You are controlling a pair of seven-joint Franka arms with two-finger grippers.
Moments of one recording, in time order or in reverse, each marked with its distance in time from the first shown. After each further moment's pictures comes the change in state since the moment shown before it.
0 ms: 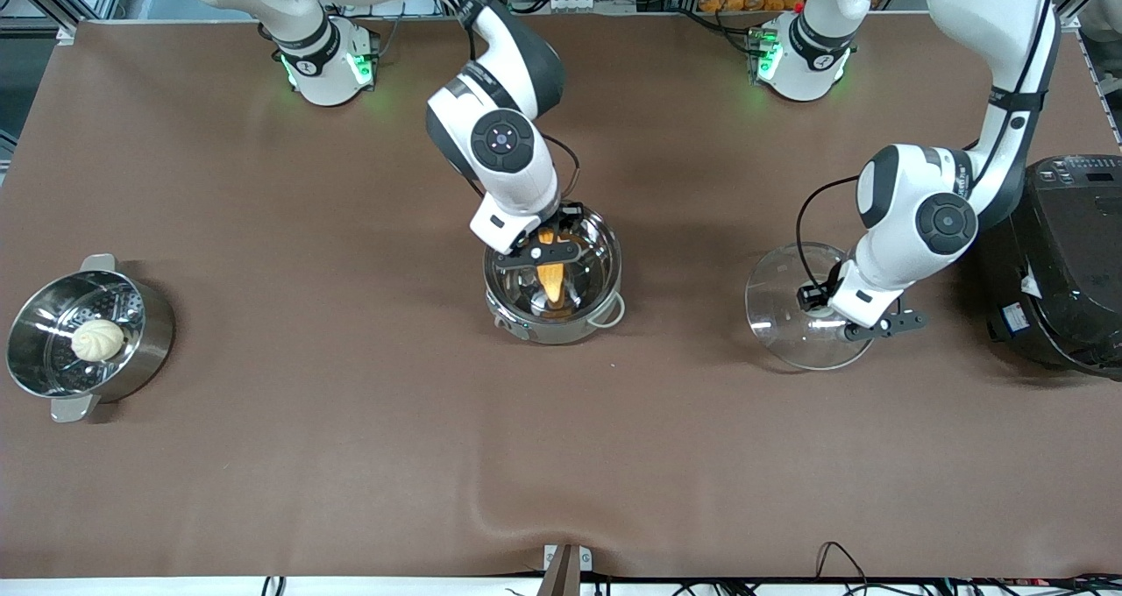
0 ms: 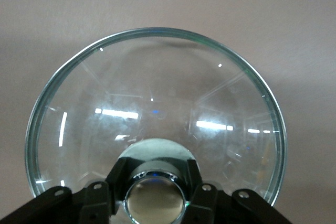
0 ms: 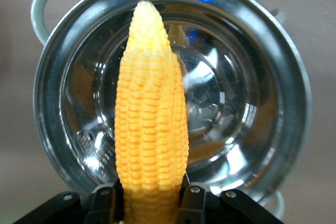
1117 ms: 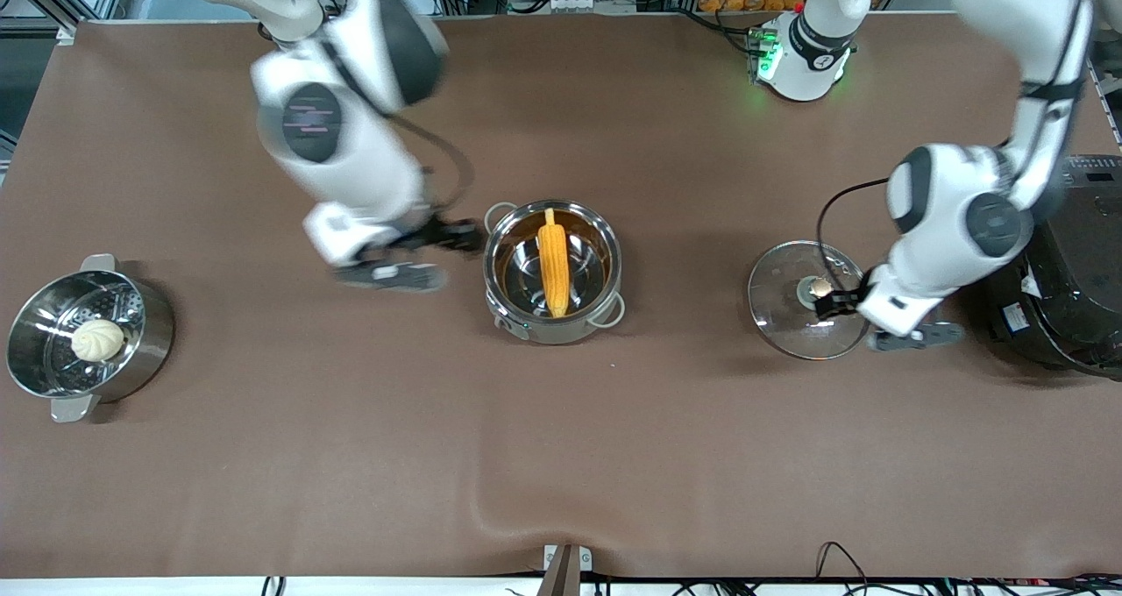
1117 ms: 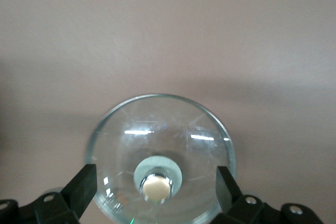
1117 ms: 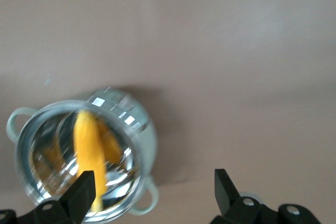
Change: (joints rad) left arm 0.036 -0.056 0.002 0.252 0.000 -0.247 0.103; right arm -0.304 -0.249 -0.047 0.047 -0.073 -0.279 -0.029
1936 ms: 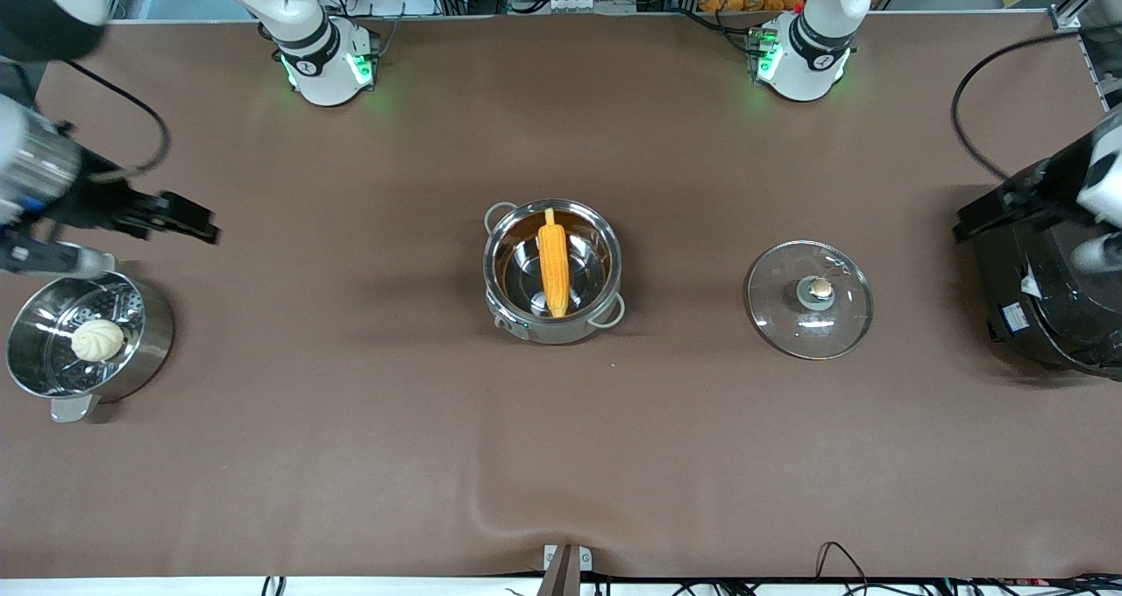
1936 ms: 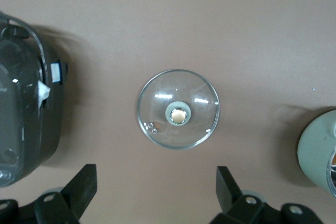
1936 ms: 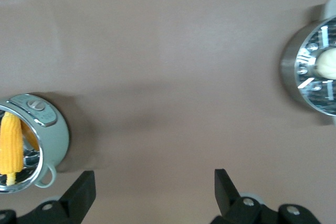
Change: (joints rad) left arm 0.077 -0.168 -0.002 0.426 -0.014 -0.631 0.031; right arm -0.377 -0.190 0.000 0.050 -0.052 -0.279 -0.430
